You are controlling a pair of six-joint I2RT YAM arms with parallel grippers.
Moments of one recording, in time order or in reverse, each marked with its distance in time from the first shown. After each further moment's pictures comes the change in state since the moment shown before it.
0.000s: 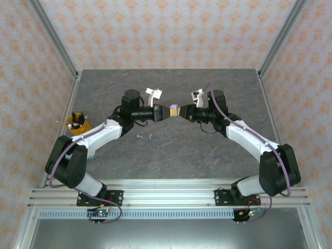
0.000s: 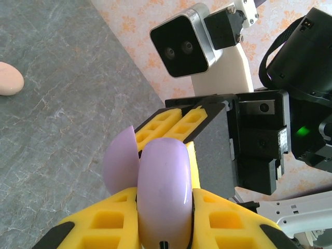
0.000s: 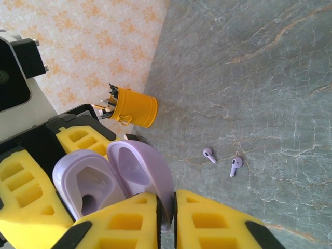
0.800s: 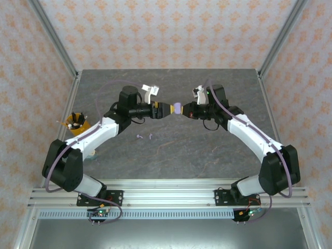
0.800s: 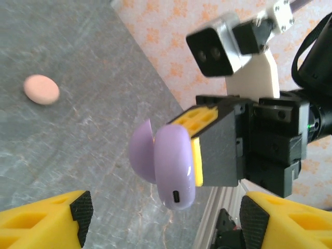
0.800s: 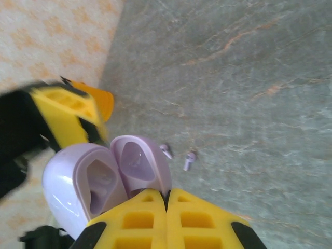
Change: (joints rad) left arm 0.037 -0.050 0.091 -0.226 -0.080 0.107; right arm 0.001 0.014 0.185 -0.374 0.150 -0.249
